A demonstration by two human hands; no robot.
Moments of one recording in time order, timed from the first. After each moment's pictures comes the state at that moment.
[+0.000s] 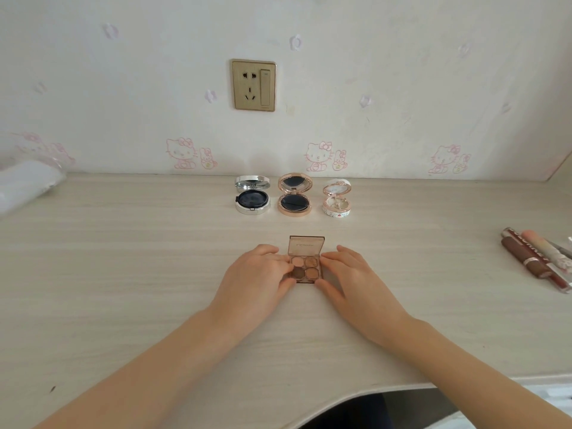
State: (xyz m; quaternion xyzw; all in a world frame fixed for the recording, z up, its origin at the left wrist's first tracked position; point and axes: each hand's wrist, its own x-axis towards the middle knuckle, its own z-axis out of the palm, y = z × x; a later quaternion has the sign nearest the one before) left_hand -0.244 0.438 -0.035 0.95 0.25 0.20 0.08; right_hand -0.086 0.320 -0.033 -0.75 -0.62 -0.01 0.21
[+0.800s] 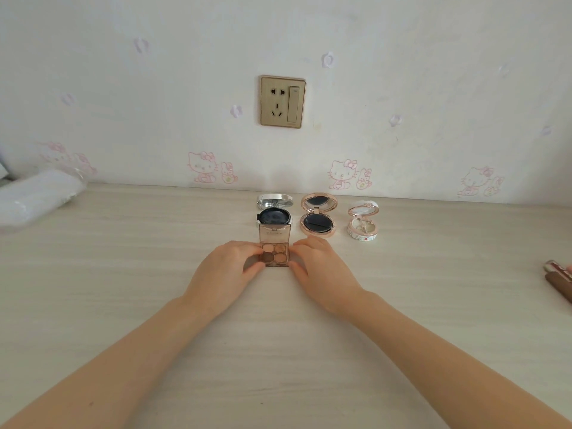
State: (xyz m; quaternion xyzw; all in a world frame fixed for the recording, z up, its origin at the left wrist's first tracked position) left_hand -0.276 0.532 -0.035 0.89 0.34 0.24 0.16; right_hand -0.107 0.435 -0.023 -0.74 -0.65 0.02 0.19
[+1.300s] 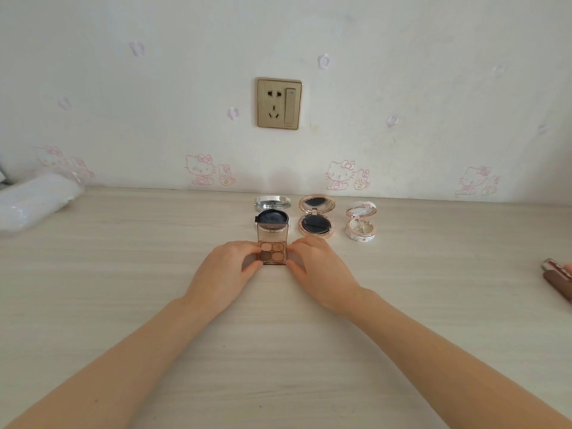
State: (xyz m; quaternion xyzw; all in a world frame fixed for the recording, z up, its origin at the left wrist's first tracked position) left_hand -0.271 0.535 -0.034 0.88 0.34 0.26 0.18; right_hand -0.103 0.441 -0.025 -0.74 -0.64 0.03 0.21
